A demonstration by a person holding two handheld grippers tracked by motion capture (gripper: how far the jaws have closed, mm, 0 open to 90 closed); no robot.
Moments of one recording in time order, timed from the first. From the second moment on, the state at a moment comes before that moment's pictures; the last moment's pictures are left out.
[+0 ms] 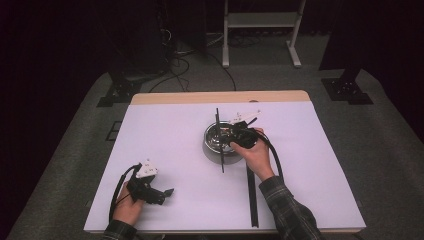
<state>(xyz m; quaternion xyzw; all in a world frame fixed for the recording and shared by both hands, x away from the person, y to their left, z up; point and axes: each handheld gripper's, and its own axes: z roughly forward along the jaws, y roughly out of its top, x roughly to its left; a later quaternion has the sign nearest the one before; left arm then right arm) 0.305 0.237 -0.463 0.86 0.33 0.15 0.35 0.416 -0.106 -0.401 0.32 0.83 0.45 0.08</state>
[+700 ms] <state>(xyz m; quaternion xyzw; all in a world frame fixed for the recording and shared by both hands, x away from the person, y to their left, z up) 0.305 0.237 -0.464 0.86 0.33 0.15 0.36 0.360 -0.128 -0.406 0.28 0.85 0.45 0.06</state>
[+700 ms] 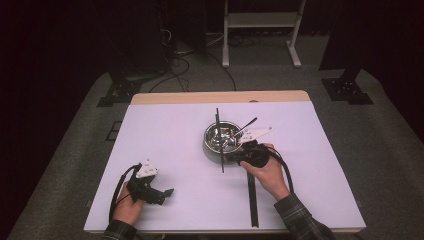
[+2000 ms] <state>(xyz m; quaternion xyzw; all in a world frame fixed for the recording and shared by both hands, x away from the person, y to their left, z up) 0.305 0.237 -0.463 0.86 0.33 0.15 0.36 0.339 -0.115 -0.423 0.24 0.87 0.42 0.05</state>
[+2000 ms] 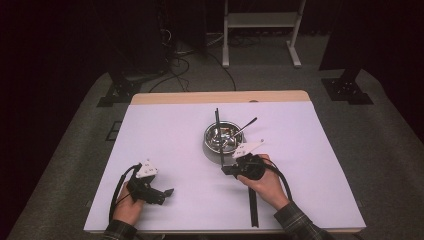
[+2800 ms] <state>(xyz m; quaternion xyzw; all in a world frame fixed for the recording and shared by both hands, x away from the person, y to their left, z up) 0.305 0.237 -0.463 0.86 0.33 0.15 0.36 0.346 -0.117 -0.422 0.25 0.87 0.42 0.06</state>
